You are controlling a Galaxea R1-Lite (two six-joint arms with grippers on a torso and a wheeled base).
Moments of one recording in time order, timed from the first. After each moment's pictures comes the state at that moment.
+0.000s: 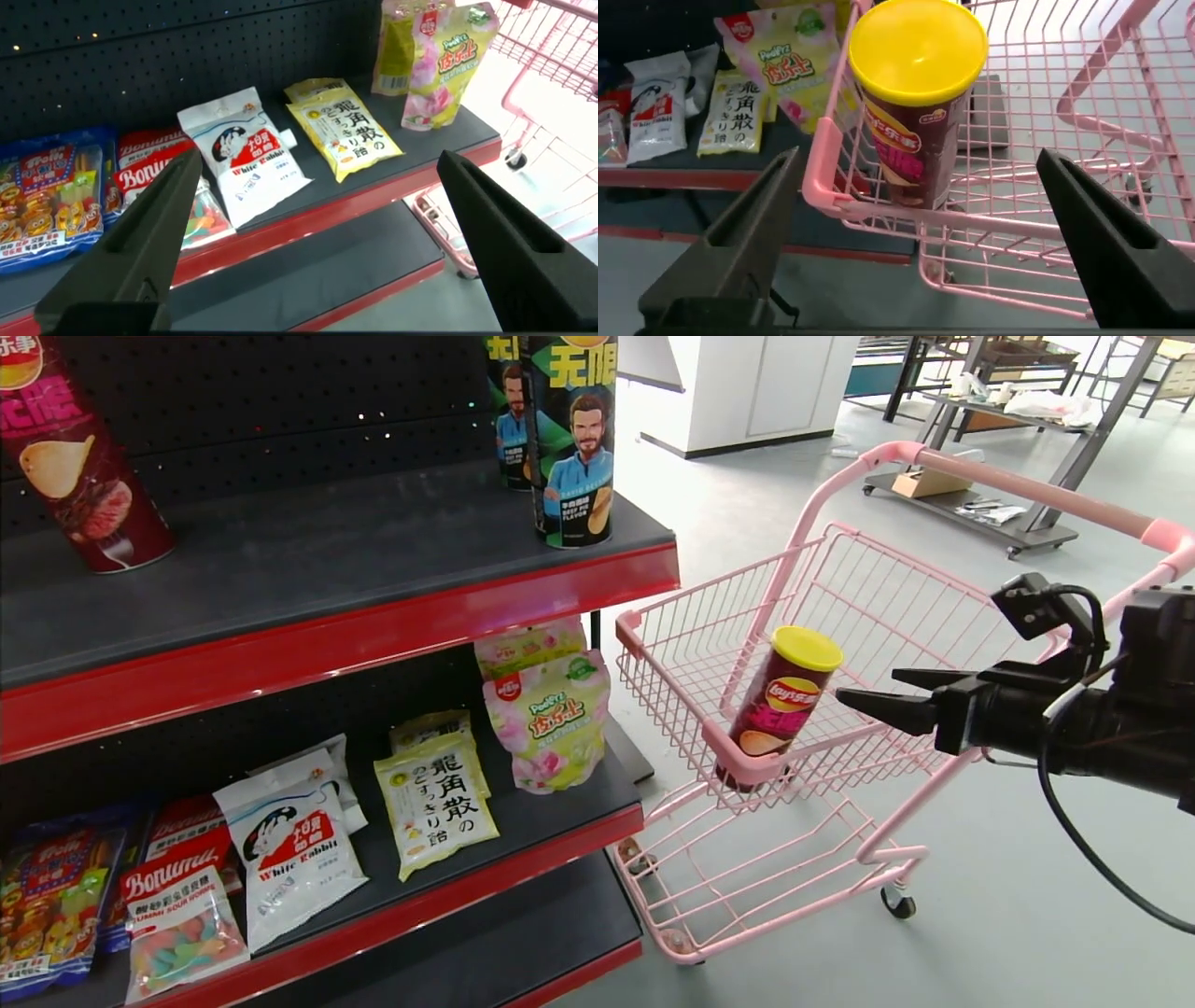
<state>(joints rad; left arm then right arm) 0.00 0.00 0.00 0.00 0.00 0.00 0.06 1.62 -0.69 -0.63 0.50 -0.04</state>
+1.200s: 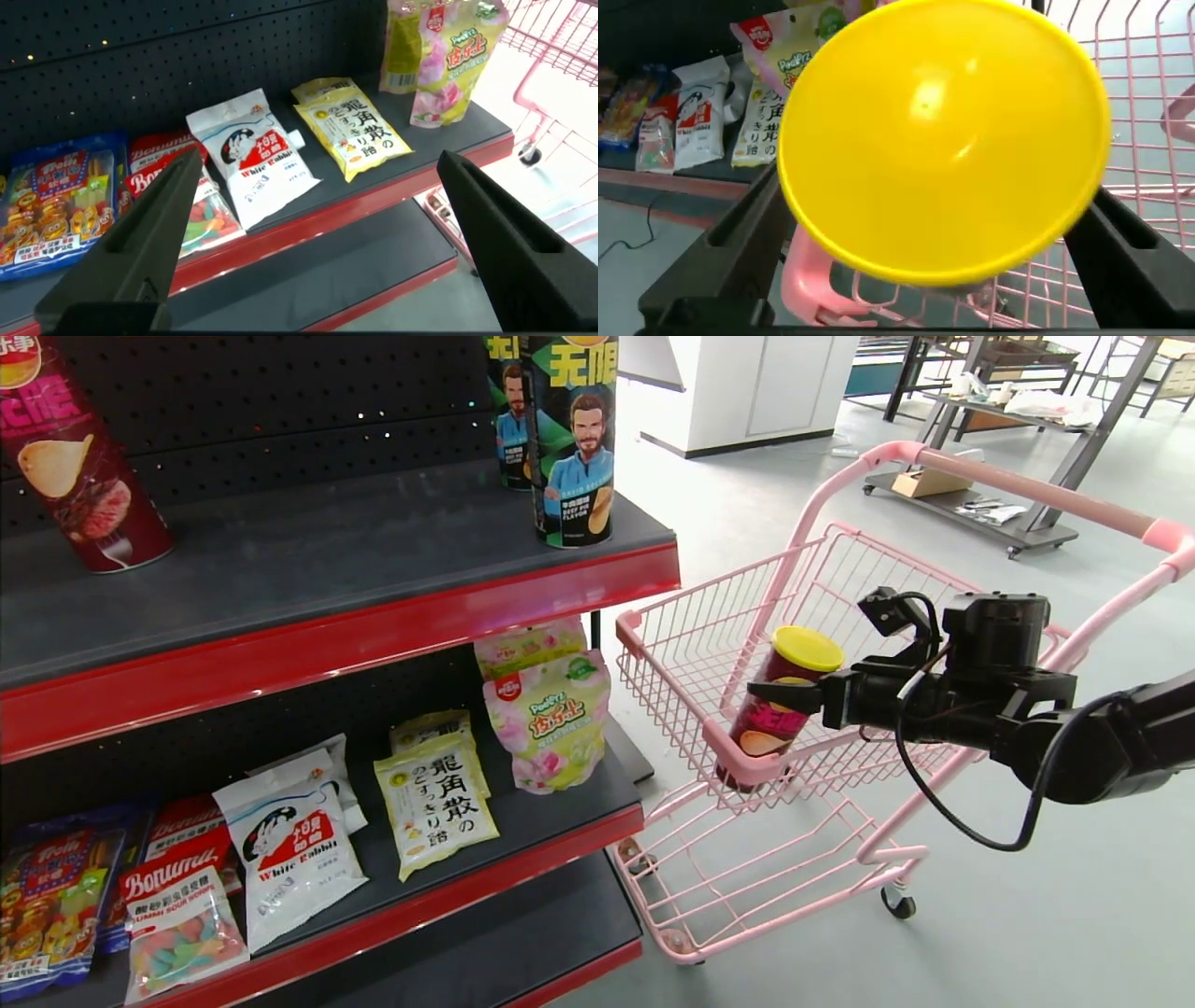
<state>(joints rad) 0.00 0.00 0.00 0.00 0.00 0.03 0.14 1.96 -0.93 -0.71 0.58 0.06</state>
